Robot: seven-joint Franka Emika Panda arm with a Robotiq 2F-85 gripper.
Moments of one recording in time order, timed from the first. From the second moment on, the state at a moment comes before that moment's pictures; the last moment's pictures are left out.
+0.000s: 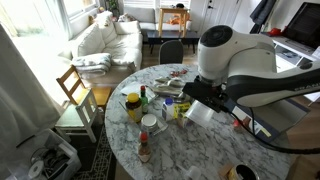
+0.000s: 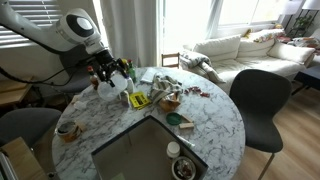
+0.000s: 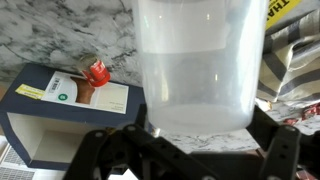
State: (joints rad) arm 0.11 0.11 0.04 -2.16 -0.68 2.19 2.00
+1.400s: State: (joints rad) arm 0.19 0.09 0.15 -2.02 -1.08 2.37 1.60
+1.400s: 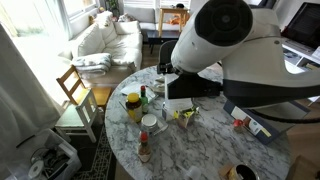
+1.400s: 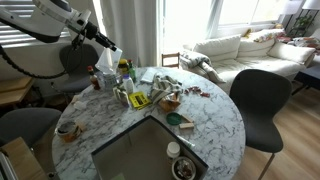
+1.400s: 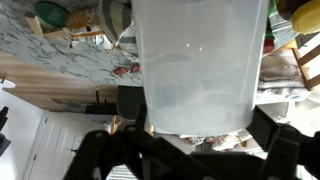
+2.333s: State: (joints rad) arm 0.19 0.21 0.15 -1.99 -1.21 2.73 1.58
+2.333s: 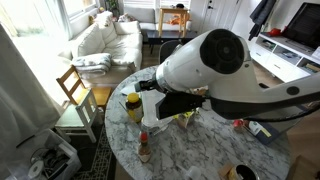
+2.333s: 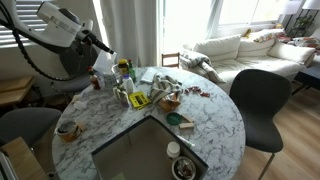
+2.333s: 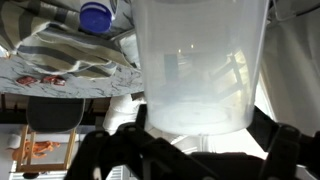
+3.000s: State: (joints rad) arm 0.21 0.25 0.15 -1.93 -1.52 2.72 1.82
